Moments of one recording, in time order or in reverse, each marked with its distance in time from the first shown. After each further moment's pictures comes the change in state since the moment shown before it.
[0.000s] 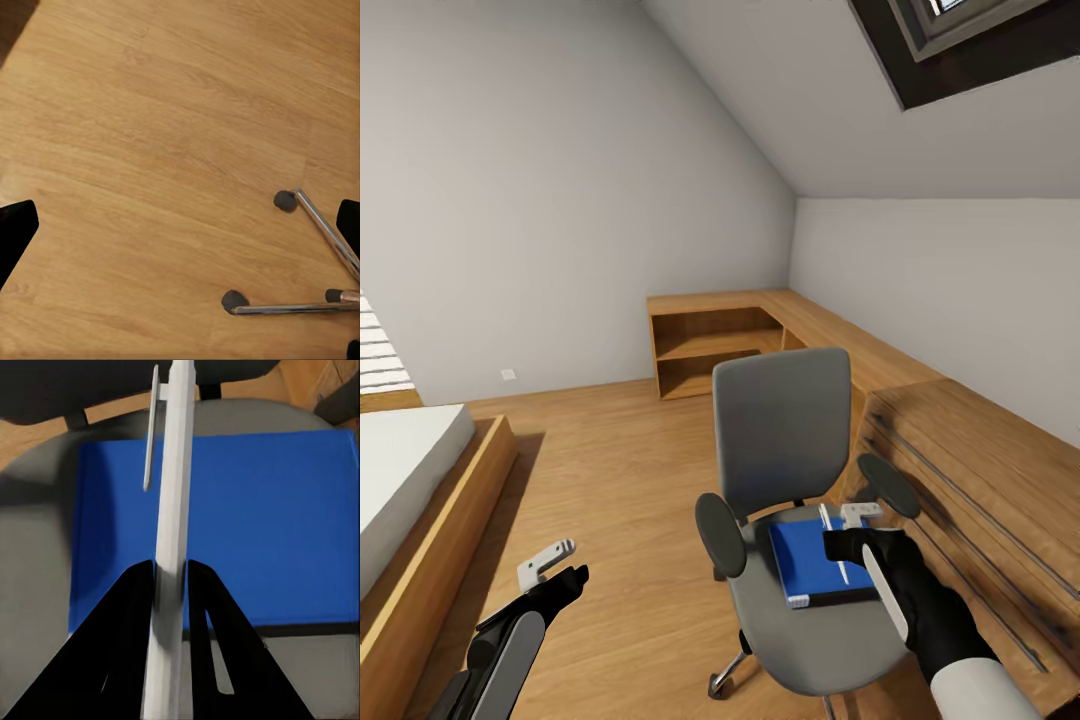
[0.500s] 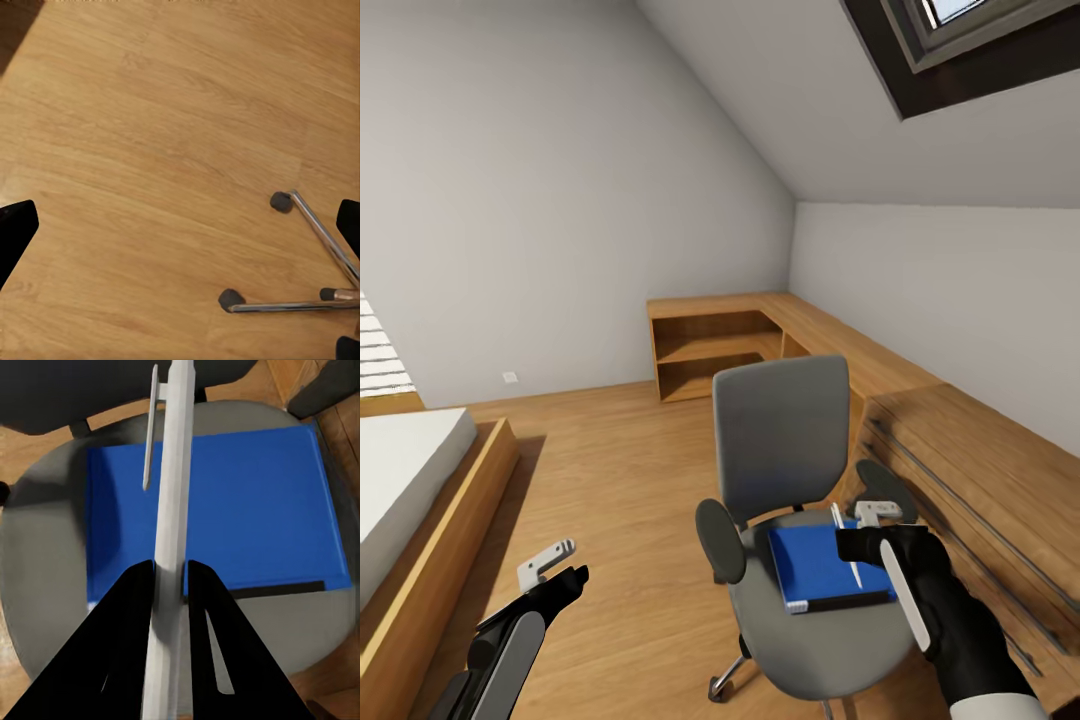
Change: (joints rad) left arm 0.000 0.000 0.000 0.001 0.000 0.000 0.000; right arm 0.081 0.001 -0.061 -0.268 -0.002 0.222 -0.001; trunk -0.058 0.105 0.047
